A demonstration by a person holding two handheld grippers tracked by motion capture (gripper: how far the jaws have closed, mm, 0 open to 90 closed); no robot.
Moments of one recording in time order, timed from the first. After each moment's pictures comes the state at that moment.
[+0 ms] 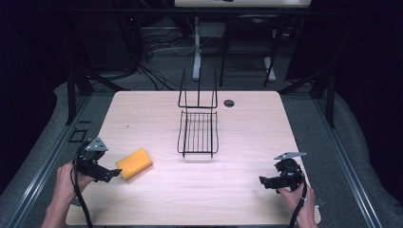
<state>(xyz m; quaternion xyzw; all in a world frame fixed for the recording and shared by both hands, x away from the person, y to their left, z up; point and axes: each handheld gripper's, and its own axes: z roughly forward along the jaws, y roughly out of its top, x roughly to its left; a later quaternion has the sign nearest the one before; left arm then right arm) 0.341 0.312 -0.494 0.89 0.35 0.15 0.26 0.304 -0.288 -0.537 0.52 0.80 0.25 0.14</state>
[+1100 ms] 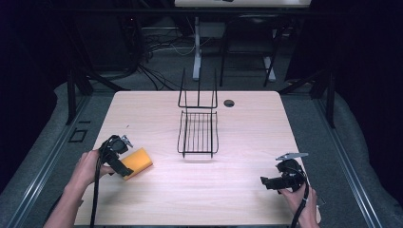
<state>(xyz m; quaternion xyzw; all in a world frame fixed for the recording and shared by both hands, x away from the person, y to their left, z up) 0.391 0.266 -0.524 0.94 0.33 0.06 0.11 0.300 -0.291 -0.534 0.53 0.80 0.25 0.14</state>
